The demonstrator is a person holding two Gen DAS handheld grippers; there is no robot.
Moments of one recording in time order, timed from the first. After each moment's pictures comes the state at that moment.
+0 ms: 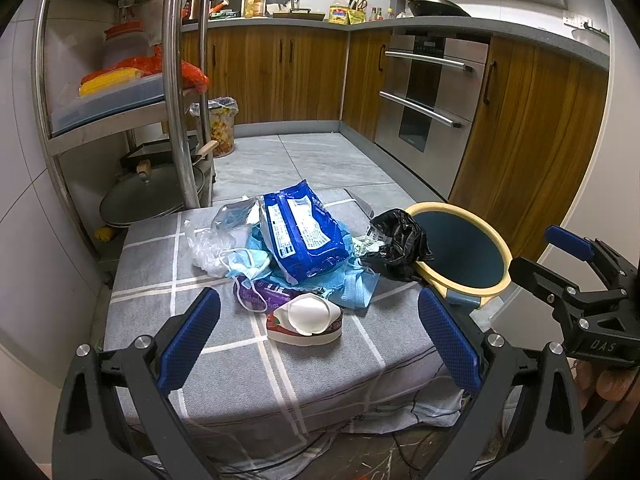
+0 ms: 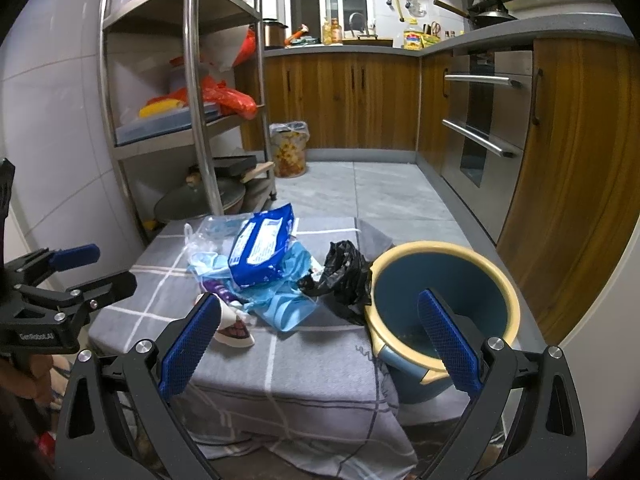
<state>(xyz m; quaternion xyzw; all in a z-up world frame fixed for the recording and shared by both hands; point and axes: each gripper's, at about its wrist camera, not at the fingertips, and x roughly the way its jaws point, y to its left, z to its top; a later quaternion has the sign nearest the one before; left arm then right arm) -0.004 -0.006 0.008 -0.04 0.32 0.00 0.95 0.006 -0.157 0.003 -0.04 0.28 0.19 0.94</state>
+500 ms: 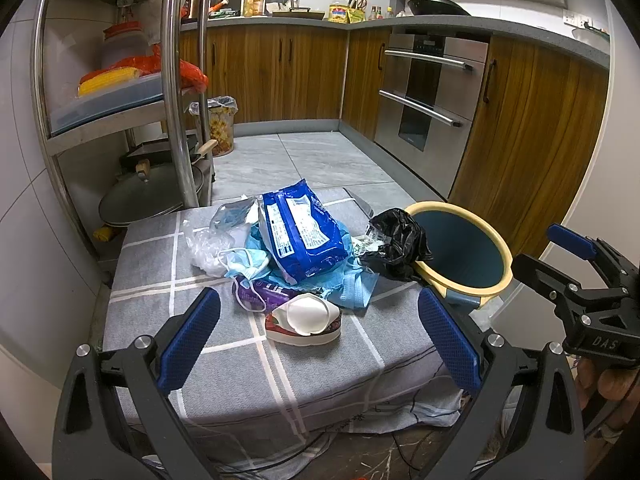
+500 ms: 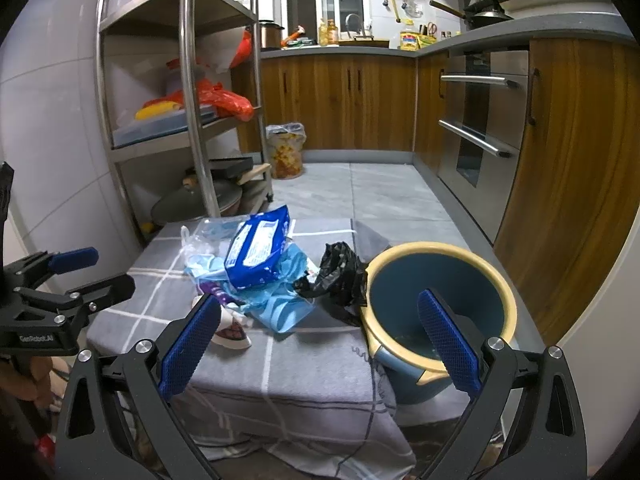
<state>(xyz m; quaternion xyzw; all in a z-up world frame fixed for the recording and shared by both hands) -0.004 -0.006 0.009 -0.04 0.32 0.00 0.95 0.008 -0.161 0.007 -0.04 0.28 0.18 0.94</state>
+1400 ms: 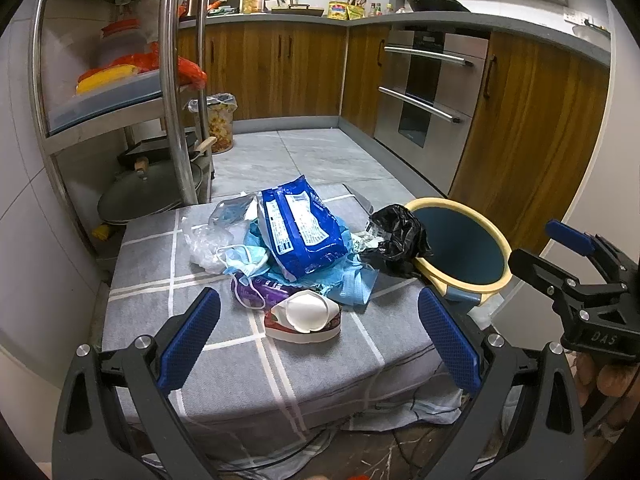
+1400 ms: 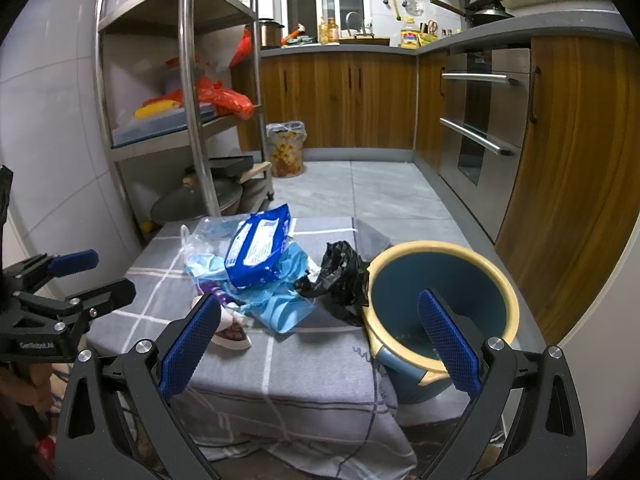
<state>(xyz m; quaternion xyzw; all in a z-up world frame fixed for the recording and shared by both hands) -0.005 -0.007 0.003 -0.04 0.33 0.00 0.94 0.009 -0.163 0.007 -0.04 0.28 0.18 0.94</state>
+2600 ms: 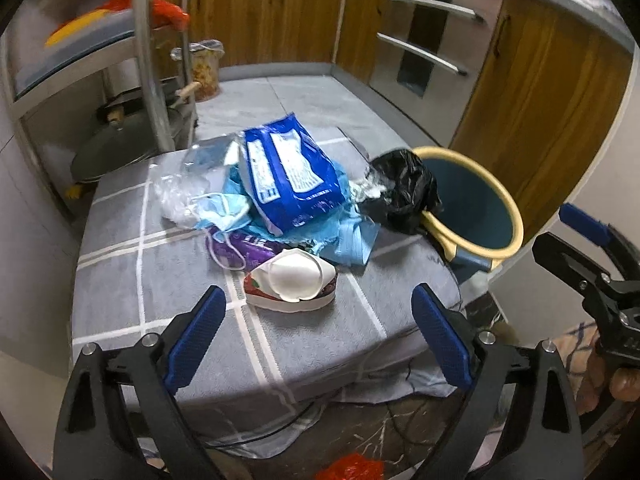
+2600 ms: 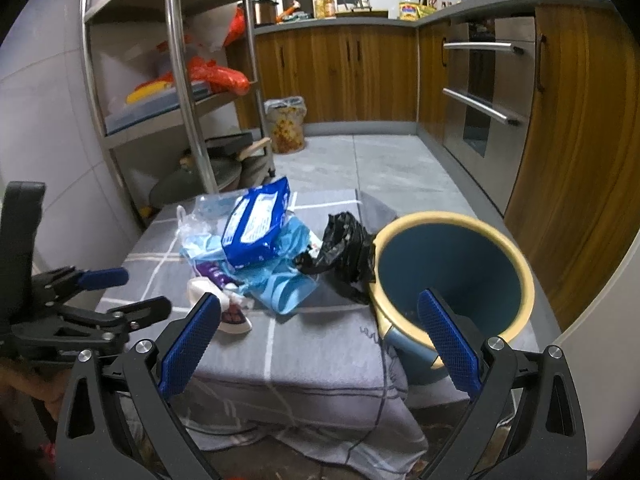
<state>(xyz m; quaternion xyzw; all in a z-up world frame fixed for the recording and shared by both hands) 0.044 -0.008 -0.040 -0.04 0.43 -0.03 0.90 0.027 -0.152 -0.021 -0.03 0.33 0.19 0.93</state>
